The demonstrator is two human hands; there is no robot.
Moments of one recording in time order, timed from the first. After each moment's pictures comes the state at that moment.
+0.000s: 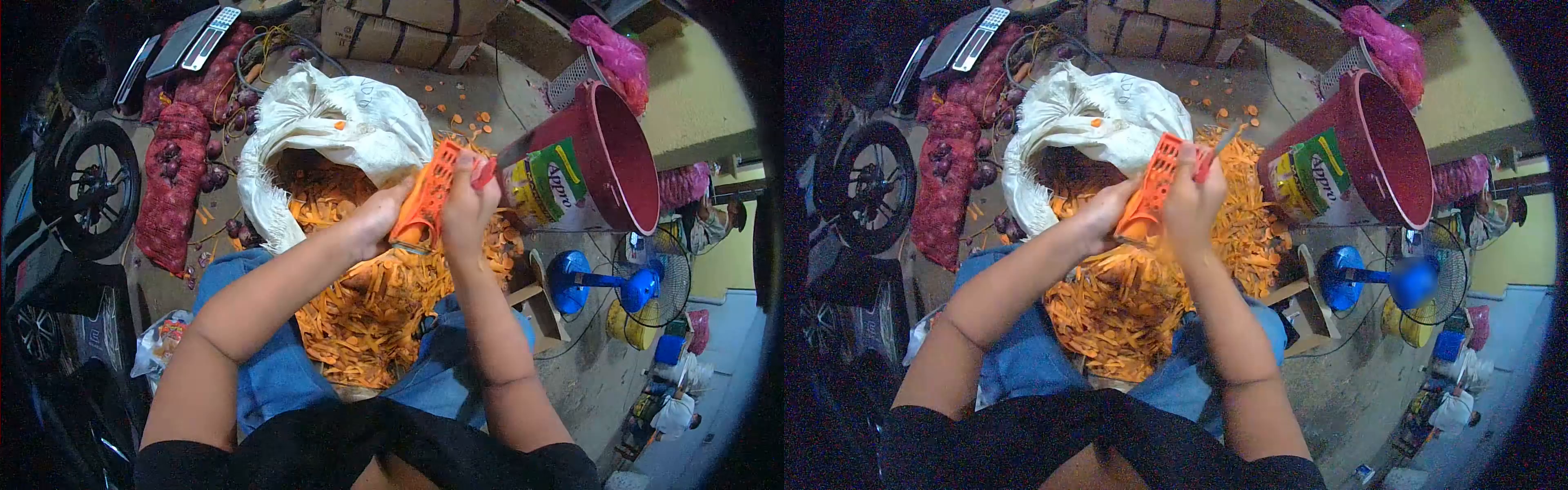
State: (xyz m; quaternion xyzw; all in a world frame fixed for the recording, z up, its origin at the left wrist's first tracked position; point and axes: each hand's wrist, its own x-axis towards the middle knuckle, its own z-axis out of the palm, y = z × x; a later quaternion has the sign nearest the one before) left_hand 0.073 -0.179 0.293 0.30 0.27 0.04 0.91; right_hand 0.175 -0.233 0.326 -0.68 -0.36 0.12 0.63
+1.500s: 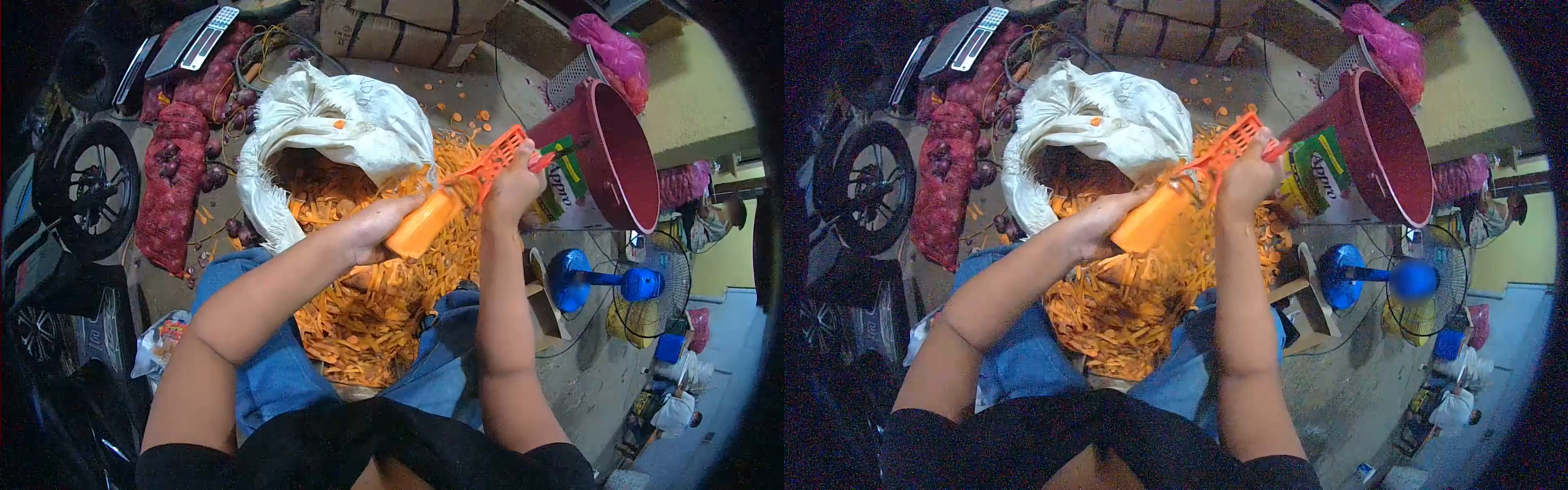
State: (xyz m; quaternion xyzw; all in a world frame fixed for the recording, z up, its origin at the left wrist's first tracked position) left_hand 0.069 -0.189 0.316 0.28 0.34 0.01 0.90; right_hand 0.243 -0.220 0.311 -0.68 -0.21 -0.01 0.70
